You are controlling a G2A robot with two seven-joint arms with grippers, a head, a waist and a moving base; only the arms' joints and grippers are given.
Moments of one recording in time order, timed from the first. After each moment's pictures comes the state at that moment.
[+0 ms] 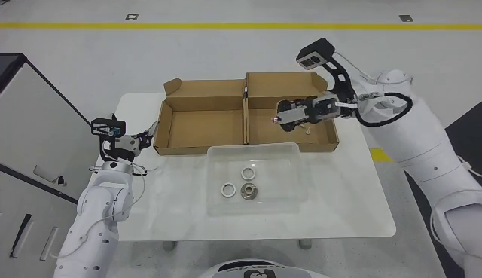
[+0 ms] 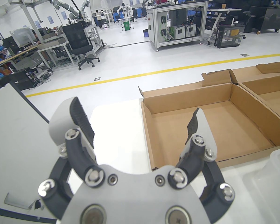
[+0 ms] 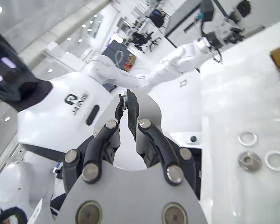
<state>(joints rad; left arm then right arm) 1.73 -1.15 -1.60 -1.80 1.33 0.00 0.00 -0.74 -0.95 0.90 -1.49 1.04 -0.39 1.44</state>
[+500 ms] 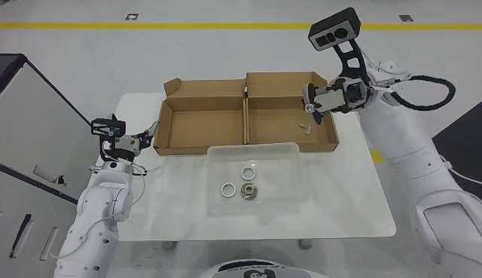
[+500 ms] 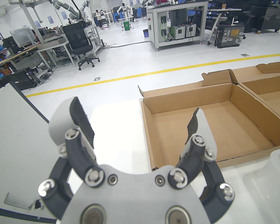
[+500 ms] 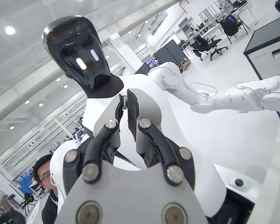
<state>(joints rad) 1.73 -1.15 -1.60 -1.80 1.33 0.00 0.00 -0.77 -1.07 1.01 -1.53 1.27 -0.28 1.54</state>
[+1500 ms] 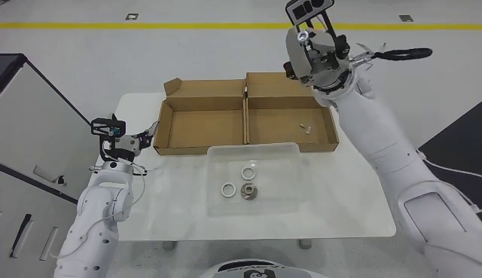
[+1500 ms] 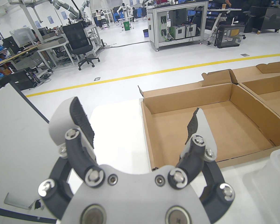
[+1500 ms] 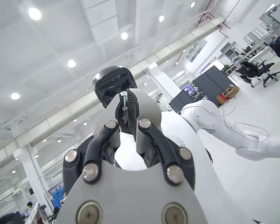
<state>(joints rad) 1.73 -1.15 -1.60 -1.80 1.33 0.00 0.00 -0.69 -1.19 0.91 -1.49 1.51 -0.20 1.35</state>
